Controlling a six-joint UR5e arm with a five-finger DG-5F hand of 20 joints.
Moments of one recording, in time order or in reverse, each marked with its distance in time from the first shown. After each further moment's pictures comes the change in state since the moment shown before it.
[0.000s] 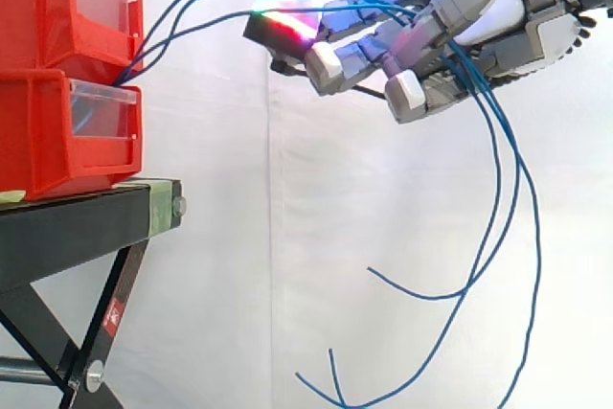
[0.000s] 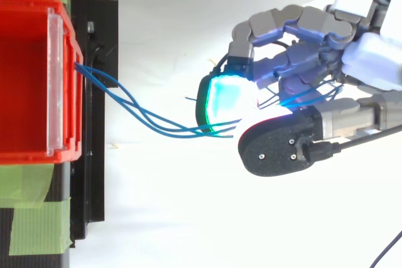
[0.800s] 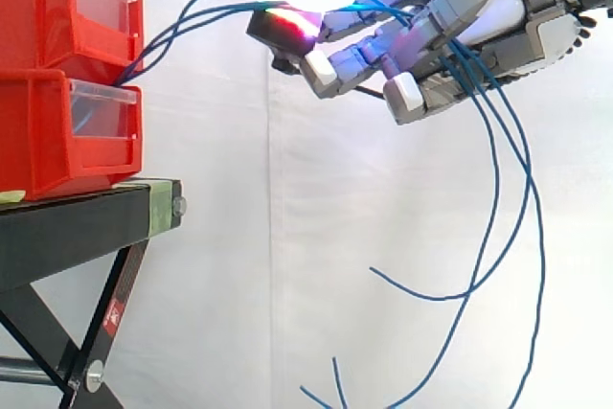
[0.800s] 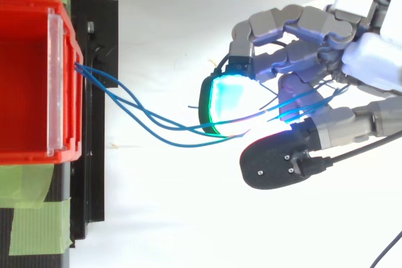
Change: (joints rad) arm 0.000 0.000 0.000 0.000 0.000 -0.002
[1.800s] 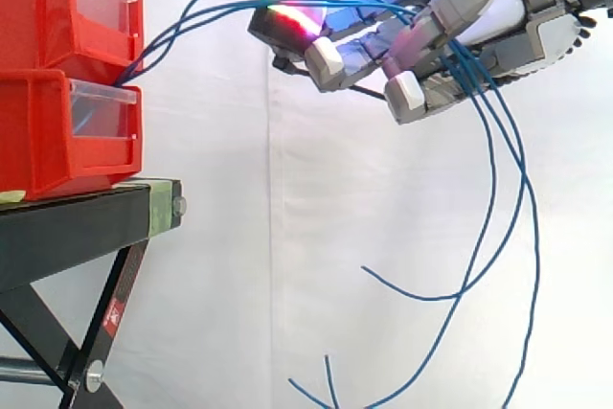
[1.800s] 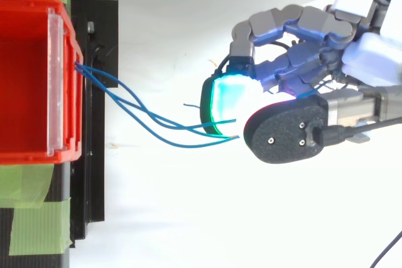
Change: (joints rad) arm 0.000 0.000 0.000 0.000 0.000 0.001
